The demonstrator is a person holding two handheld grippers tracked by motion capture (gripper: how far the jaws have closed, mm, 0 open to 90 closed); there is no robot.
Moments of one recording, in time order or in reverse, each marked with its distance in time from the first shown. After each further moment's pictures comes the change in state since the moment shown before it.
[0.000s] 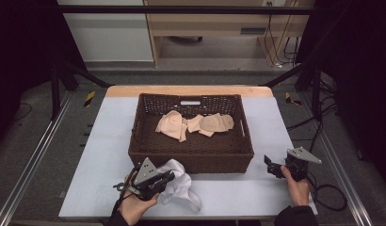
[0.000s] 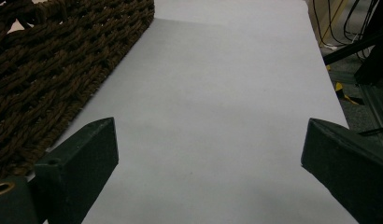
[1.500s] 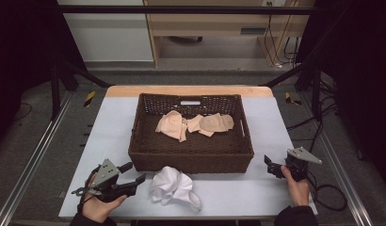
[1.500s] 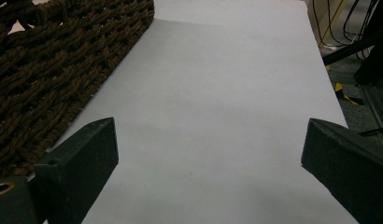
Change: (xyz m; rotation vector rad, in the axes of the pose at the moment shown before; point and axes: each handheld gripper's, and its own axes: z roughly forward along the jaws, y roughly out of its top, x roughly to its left) left arm 0.064 -0.029 -0.074 -0.068 0.156 -0.060; right arm 0.000 0.000 0.000 -0.004 -0.002 -0.002
